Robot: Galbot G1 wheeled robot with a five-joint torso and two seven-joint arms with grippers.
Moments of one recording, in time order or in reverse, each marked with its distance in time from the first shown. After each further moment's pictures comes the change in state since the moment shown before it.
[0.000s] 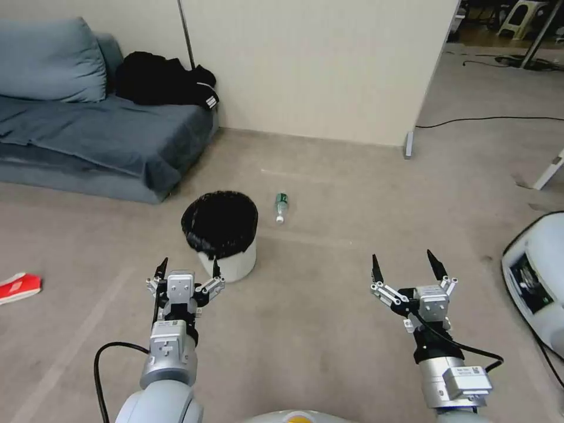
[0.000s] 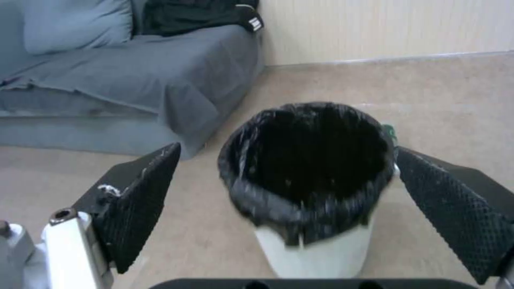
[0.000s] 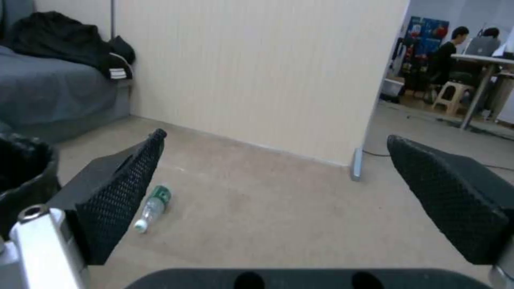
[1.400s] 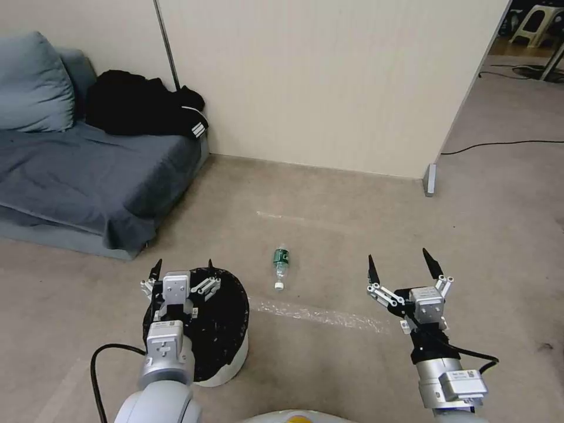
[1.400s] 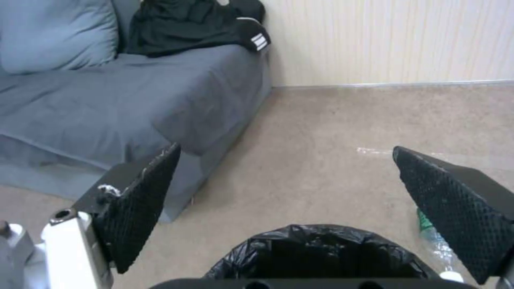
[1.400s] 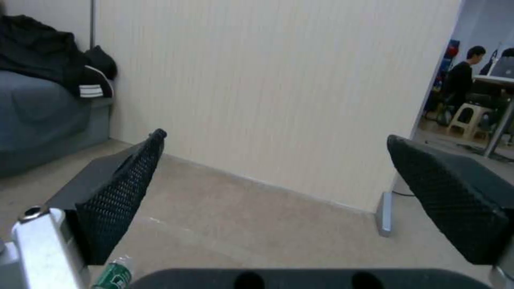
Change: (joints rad) left arm 0.005 -0.002 -0.011 -0.003 0.001 0.006 -0.036; right arm 0.006 0.000 0.004 -0.024 -0.015 0.064 -0.020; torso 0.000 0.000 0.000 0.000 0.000
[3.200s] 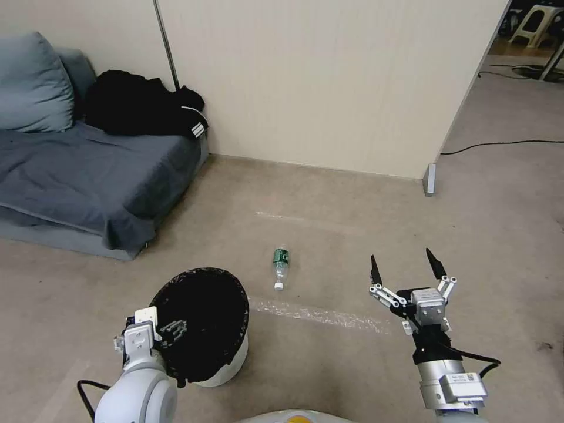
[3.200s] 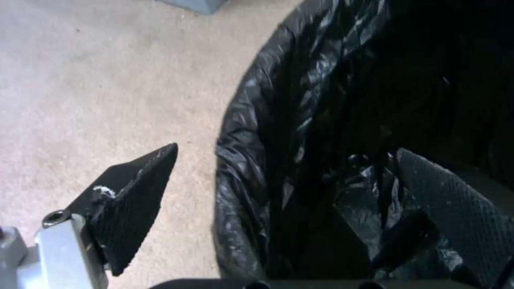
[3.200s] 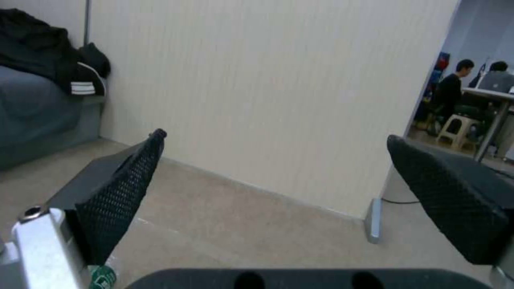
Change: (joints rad) left arm -0.084 0.009 -0.195 0.213 -0.402 0.361 -0.161; right arm 0.000 0.000 0.012 -0.014 -0.031 0.034 0.014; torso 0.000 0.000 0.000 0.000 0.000
